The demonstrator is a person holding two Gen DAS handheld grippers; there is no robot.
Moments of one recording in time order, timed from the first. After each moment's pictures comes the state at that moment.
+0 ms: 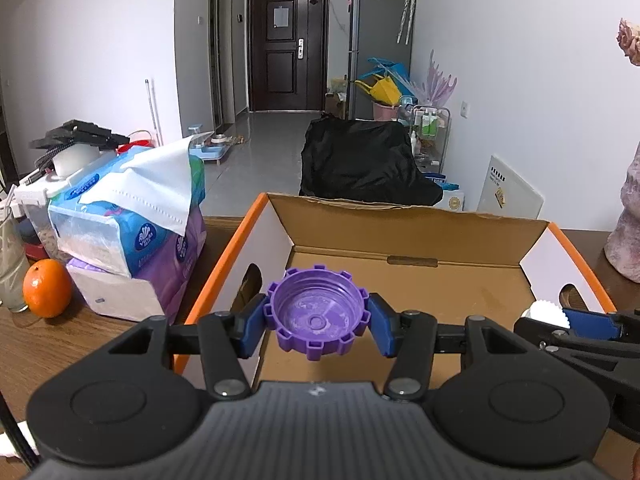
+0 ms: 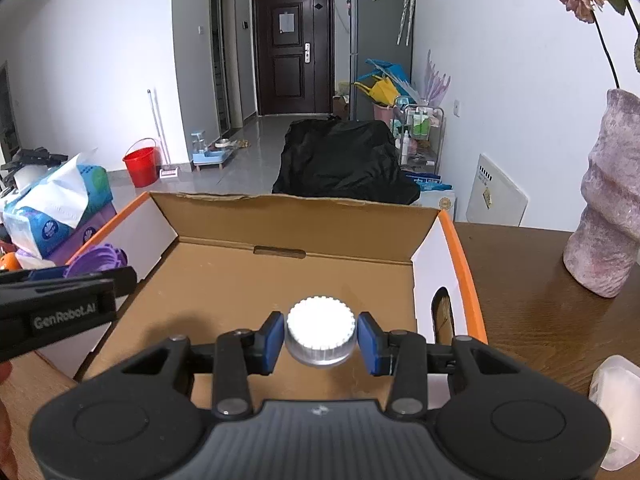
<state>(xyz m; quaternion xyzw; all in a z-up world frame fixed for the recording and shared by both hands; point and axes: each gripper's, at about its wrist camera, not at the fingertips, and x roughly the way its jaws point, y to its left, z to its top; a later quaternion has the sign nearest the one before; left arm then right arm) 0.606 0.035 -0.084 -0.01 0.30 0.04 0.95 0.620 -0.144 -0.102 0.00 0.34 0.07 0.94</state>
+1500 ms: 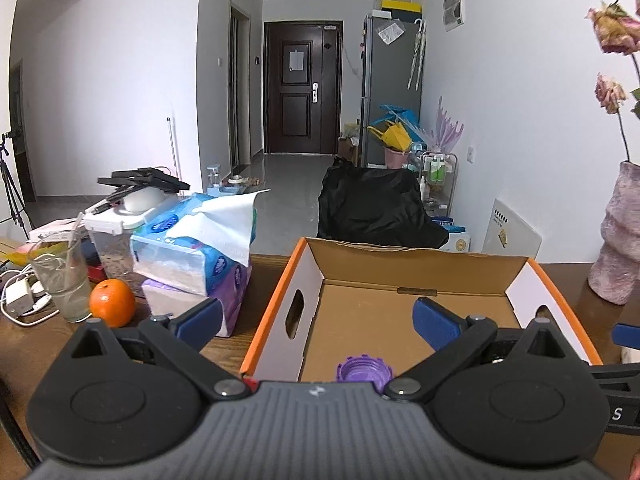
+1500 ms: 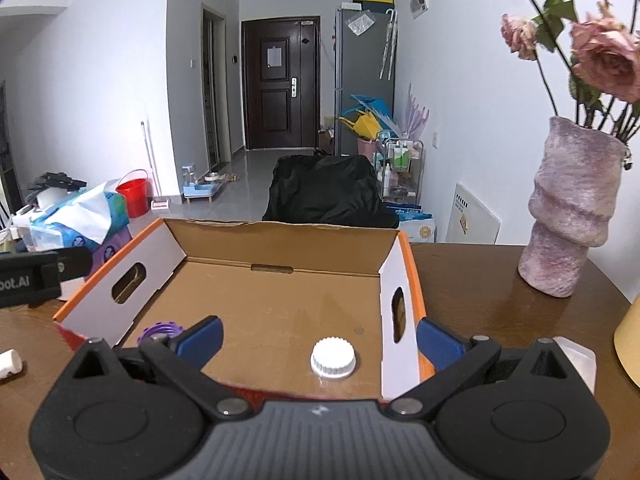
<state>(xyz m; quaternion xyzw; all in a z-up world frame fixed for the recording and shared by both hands) 0.522 0.049 -0.036 -0.02 0.23 0.06 0.97 0.543 -0.162 -0.071 0.01 0.28 0.05 0.96</state>
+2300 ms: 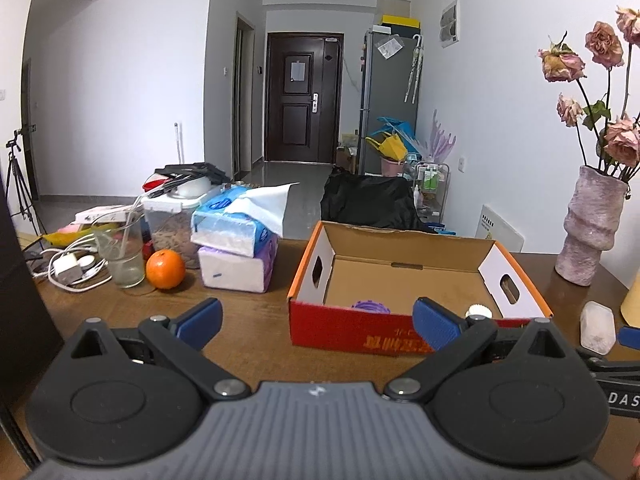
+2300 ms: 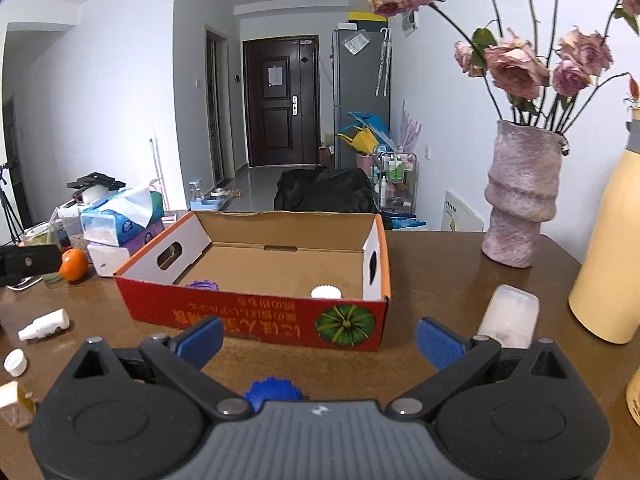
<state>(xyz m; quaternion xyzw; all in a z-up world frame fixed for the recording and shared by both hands) 0.392 0.066 -0.017 -0.03 0.22 0.05 0.97 0.414 -0.183 -0.060 0.01 0.25 0.05 0.97</state>
